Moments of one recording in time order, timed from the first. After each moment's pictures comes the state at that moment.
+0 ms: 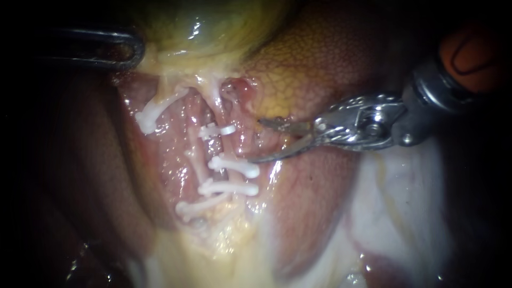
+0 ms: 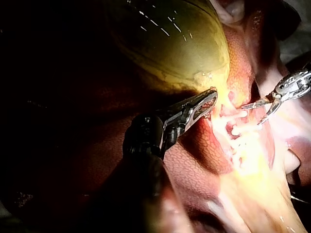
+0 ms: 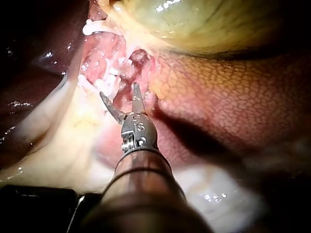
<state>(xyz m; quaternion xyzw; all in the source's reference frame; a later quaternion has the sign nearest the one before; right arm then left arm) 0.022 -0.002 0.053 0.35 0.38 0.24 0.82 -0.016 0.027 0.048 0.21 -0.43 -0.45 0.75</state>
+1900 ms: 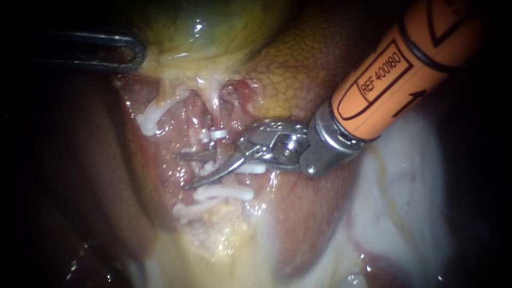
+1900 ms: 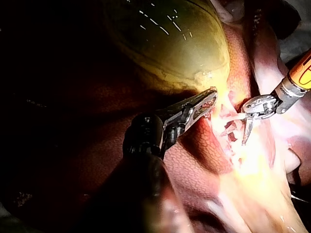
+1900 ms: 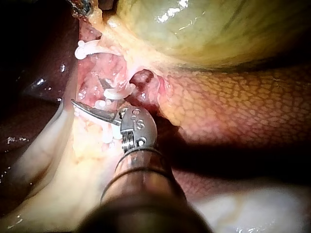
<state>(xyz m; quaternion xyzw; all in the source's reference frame) 0.030 -0.004 0.059 0.46 0.55 0.18 0.67 -0.016 0.027 0.048 0.21 -0.43 -0.45 0.75</state>
